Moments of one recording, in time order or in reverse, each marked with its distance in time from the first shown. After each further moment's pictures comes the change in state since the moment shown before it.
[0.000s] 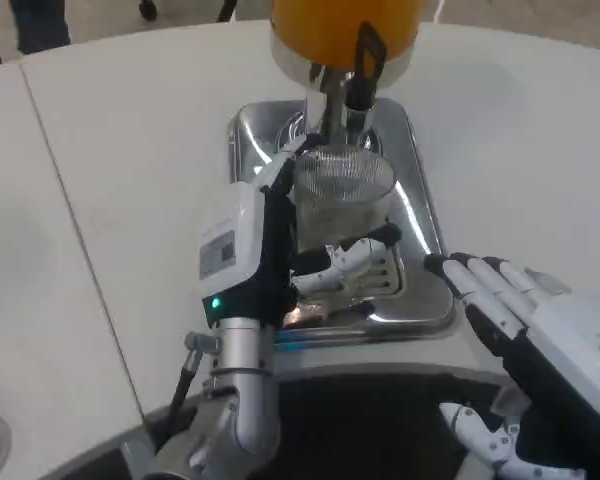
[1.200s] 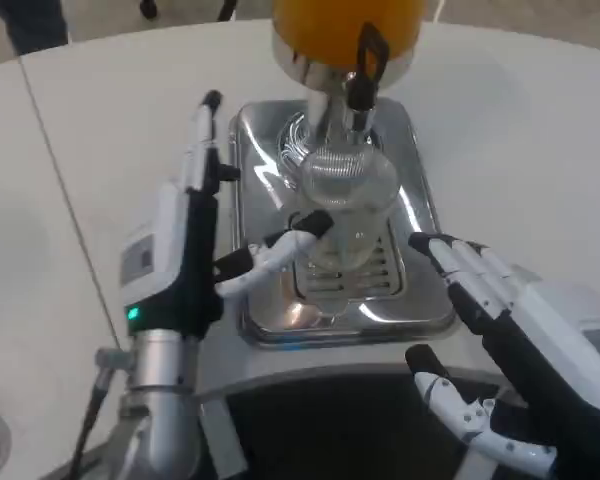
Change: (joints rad) left arm 0.283 0.176 0.105 -0.513 -0.030 0.069 -0.189; right arm -0.041 0.088 0.072 0.071 0.041 0.017 -0.089
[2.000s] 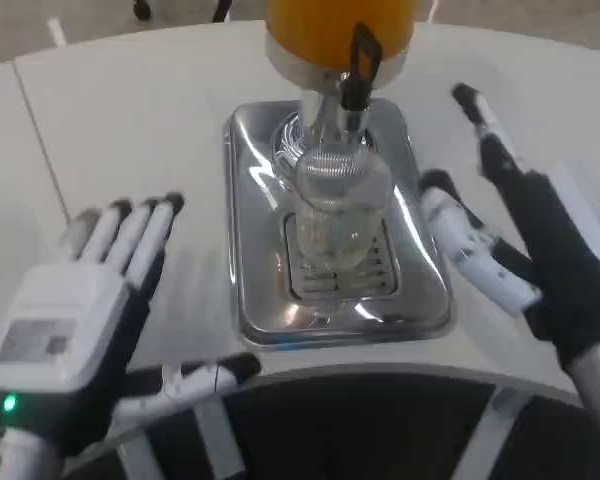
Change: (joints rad) left arm 0.593 0.306 0.152 -0.812 0.302 0.310 -0.454; right arm -0.393 0.225 0.019 0.194 0.217 0.275 -0.154
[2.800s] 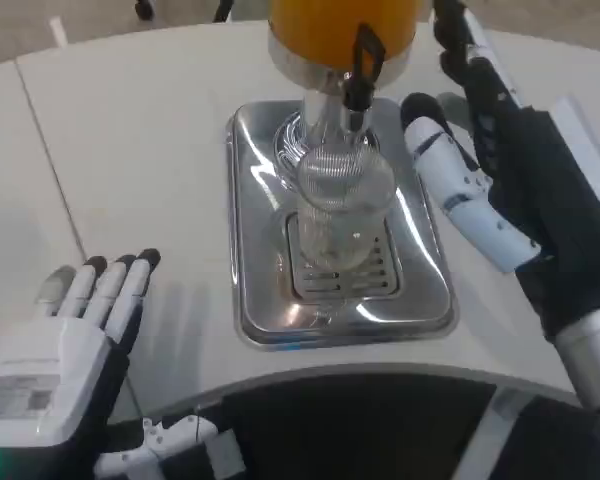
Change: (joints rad) left arm 0.126 -0.041 0.030 -0.024 0.044 0.007 0.000; right arm -0.048 0.006 0.075 -0.143 0.179 0.106 -0.097
